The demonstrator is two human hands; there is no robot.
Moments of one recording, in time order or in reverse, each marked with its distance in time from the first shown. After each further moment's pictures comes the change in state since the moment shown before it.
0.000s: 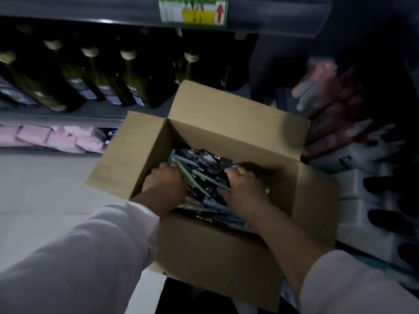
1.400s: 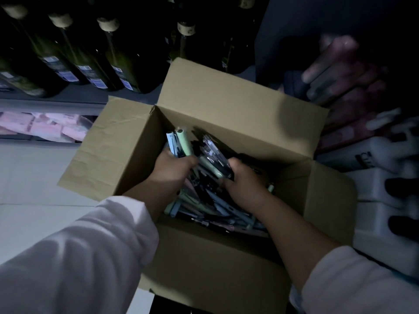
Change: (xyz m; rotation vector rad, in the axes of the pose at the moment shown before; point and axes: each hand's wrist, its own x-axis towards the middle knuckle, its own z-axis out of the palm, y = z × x) left_hand 0.026 0.030 0.006 -1.238 -0.019 -0.179; right_hand 0.048 0.026 0.032 0.500 0.017 0.040
